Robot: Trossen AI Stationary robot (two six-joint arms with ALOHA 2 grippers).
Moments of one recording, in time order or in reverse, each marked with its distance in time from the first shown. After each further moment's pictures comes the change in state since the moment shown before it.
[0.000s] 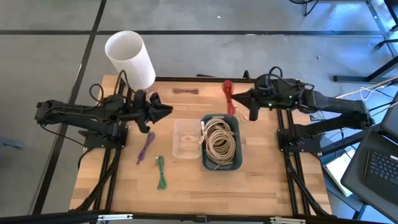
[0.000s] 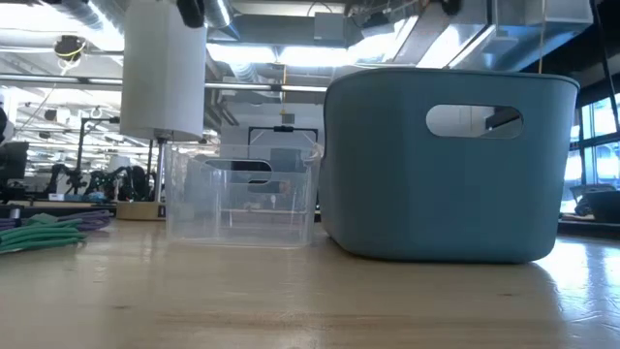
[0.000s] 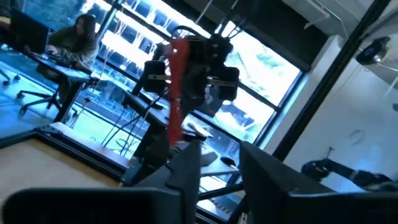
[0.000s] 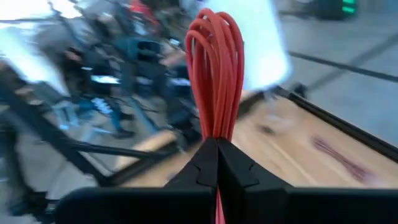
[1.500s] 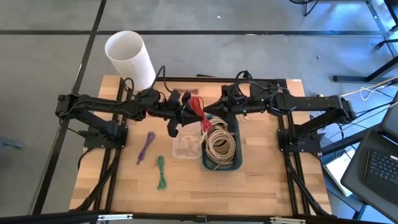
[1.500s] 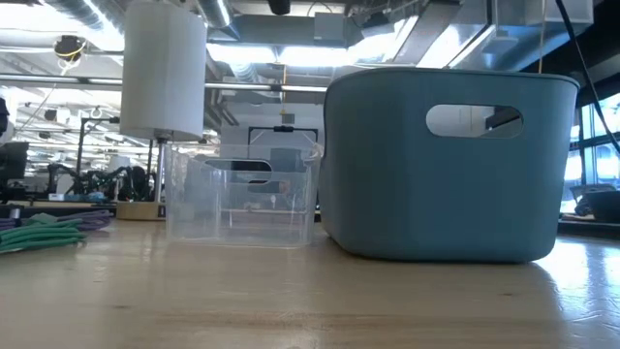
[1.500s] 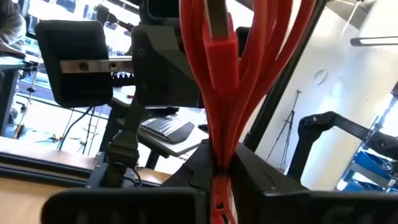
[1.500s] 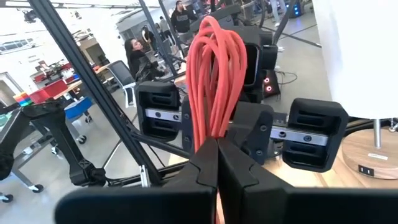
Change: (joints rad) left arm 0.049 0.499 0.348 0.085 0.313 0.127; right arm 0.045 0.326 0.157 0.273 -0.221 -0.080
